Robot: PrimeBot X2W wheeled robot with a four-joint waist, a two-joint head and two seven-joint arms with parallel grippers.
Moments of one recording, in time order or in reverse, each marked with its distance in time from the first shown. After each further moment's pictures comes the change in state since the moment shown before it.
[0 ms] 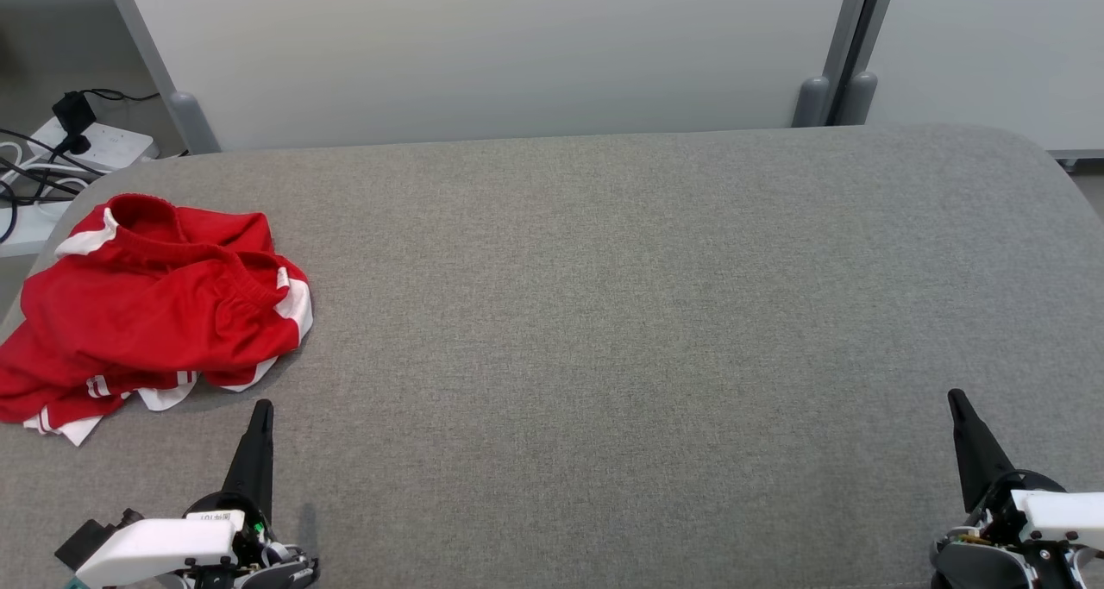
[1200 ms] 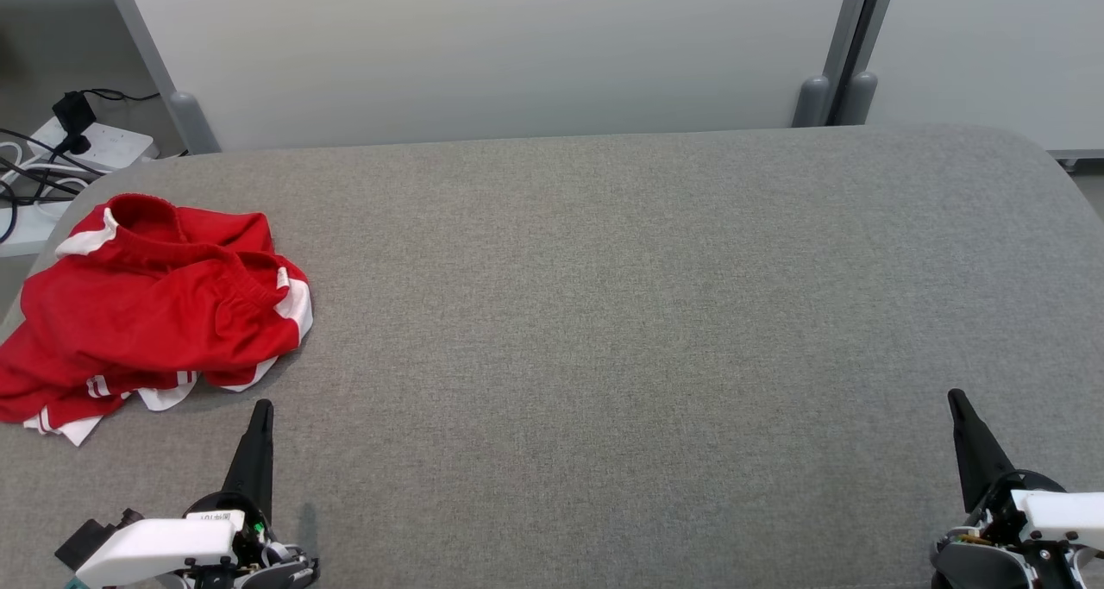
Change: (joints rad) left arm 0.000 0.000 0.000 0.000 0.000 0.000 0.000; right arm 0.000 0.000 0.000 0.000 0.000 0.000 0.000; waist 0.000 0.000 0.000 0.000
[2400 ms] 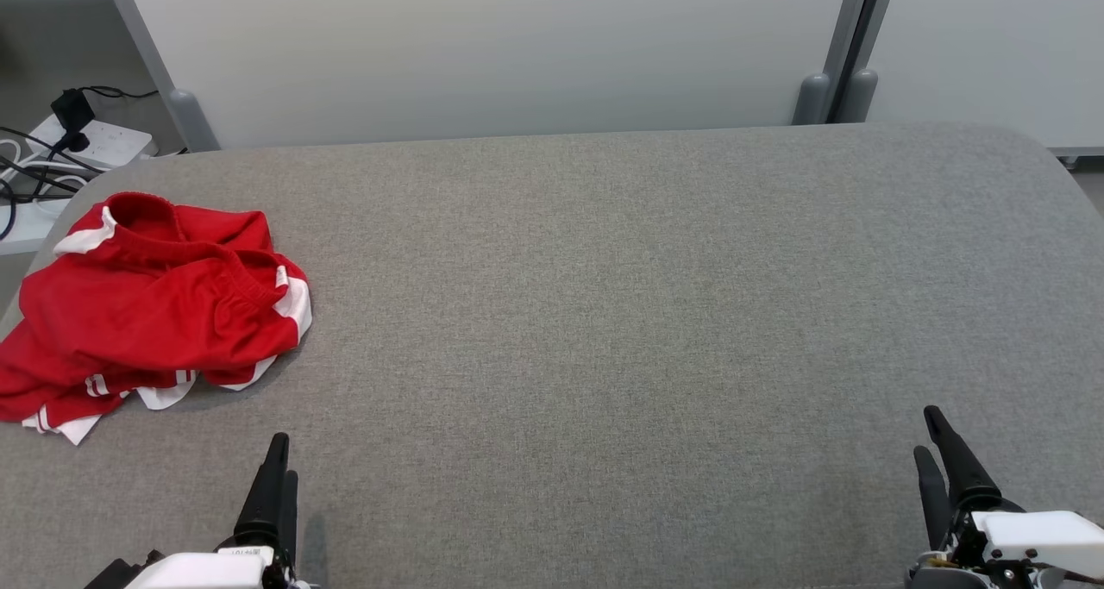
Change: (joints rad) left arm 0.037 -0.011 -0.026 0.093 0.039 0.002 -0.038; right arm 0.014 0.011 0.047 0.081 -0.036 -0.003 -0.028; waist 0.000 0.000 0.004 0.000
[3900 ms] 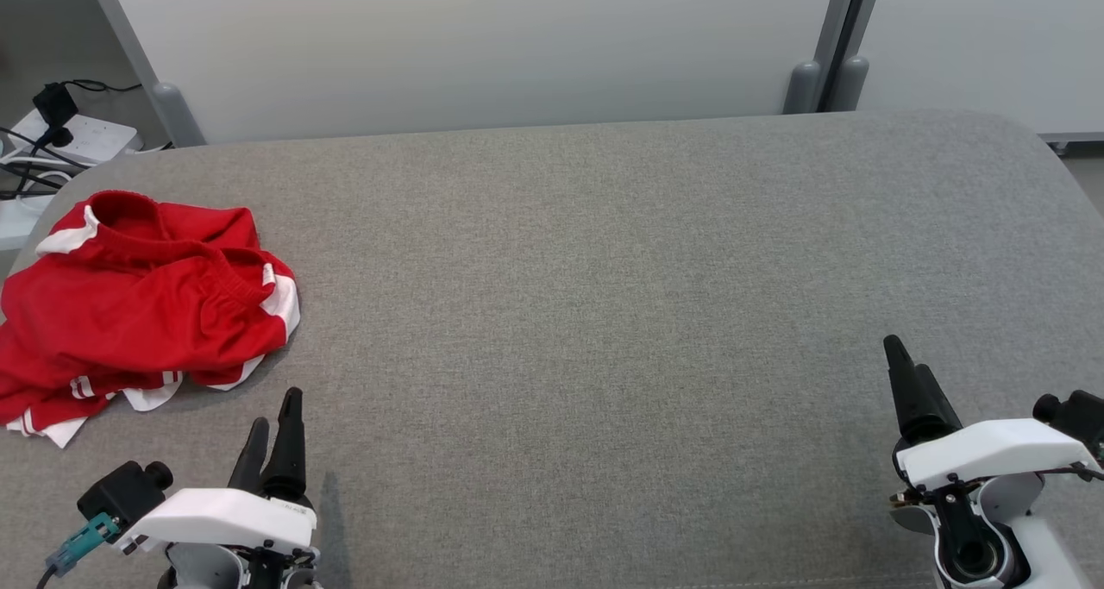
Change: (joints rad) left arm -0.140 0.037 -0.025 0.116 0.659 0.003 -0.132; right arm -0.201 -0.065 0.130 0.148 -0.558 0.000 -0.137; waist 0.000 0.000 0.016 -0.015
